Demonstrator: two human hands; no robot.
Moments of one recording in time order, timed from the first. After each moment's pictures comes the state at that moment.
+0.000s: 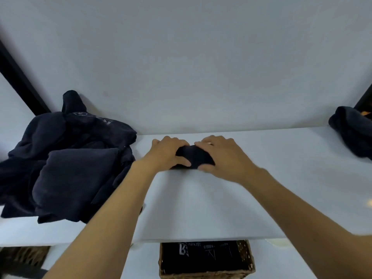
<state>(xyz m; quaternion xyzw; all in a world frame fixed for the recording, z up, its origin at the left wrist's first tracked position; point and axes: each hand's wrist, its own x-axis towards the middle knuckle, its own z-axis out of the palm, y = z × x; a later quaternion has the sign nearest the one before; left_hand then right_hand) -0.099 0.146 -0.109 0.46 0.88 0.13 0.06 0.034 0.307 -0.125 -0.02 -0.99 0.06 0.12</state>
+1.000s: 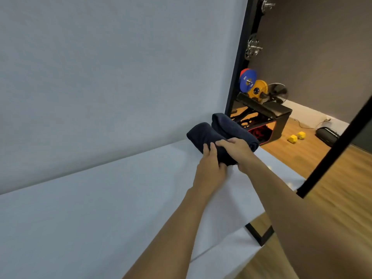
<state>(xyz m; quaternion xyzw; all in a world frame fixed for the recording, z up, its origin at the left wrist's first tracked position) 0.135 0.436 -0.131 0.53 0.74 0.36 0.20 0.203 0.527 -0.105 -0.52 -0.63 0.50 0.29</state>
